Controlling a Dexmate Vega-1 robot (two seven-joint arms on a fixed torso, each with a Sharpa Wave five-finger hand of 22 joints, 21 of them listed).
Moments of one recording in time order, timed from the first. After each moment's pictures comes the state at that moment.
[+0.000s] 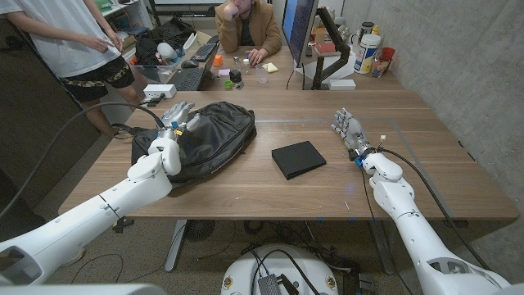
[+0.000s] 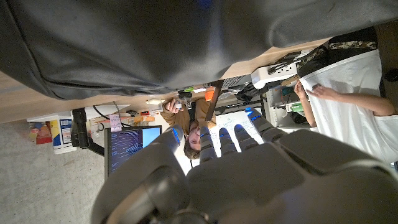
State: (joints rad) left arm 0.89 0.90 0.54 -1.92 0.42 0.76 0.26; left_hand 0.34 0.12 0.52 0.12 0.21 0.08 -0.14 0.19 0.18 -0.04 -0.08 0.18 0.18 -0.10 -0.02 0.19 0.18 -0.05 0.02 0.34 0.19; right arm -0.90 -0.19 0.00 -1.28 0.29 0.14 0.27; right_hand 0.09 0.10 0.32 0.14 0.19 0.03 0.01 0.19 0.18 0.03 -0.01 0.20 0.18 -0.05 -0.03 0.18 0.17 0.02 -0.03 0.34 0.18
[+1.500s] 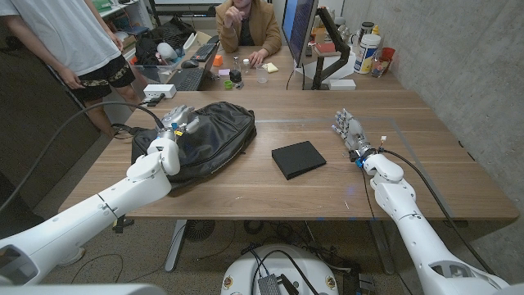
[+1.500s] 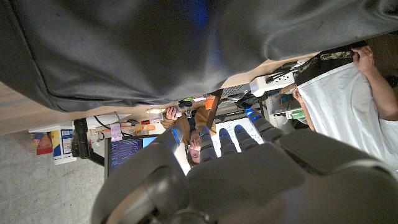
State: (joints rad) left arm 0.88 0.92 0.55 -1.94 0.42 0.80 0.21; left_hand 0.34 0.12 0.52 0.13 0.21 0.08 -0.14 0.19 0.18 -0.05 -0.08 0.18 0.18 -0.11 -0.01 0.19 0.18 -0.05 0.02 0.33 0.19; right arm -0.92 -0.20 0.00 -1.31 0.29 0.13 0.27; right_hand 0.09 0.10 0.32 0.14 0.19 0.03 0.01 0.19 0.18 0.03 -0.01 0.20 0.18 -0.05 -0.03 0.18 0.17 0.03 -0.04 0.33 0.18
